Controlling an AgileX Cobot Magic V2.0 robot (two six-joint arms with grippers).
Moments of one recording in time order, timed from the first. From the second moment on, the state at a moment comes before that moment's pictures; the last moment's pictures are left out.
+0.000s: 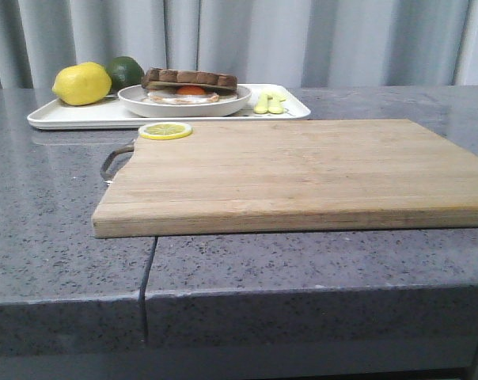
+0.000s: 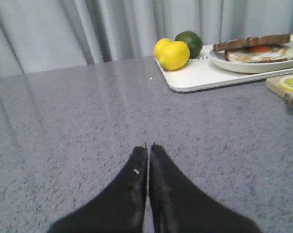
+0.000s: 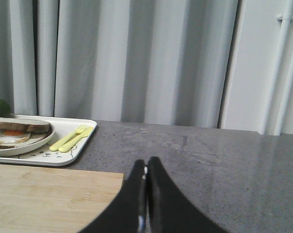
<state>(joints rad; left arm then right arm) 0.00 0.00 -0.10 0.07 0.30 0.03 0.46 0.16 -0.28 1.86 -0.42 -1.93</state>
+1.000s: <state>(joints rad) 0.01 0.00 0.00 0.11 0.15 -0.01 0.46 0.16 -0.28 1.86 -0.42 -1.93</state>
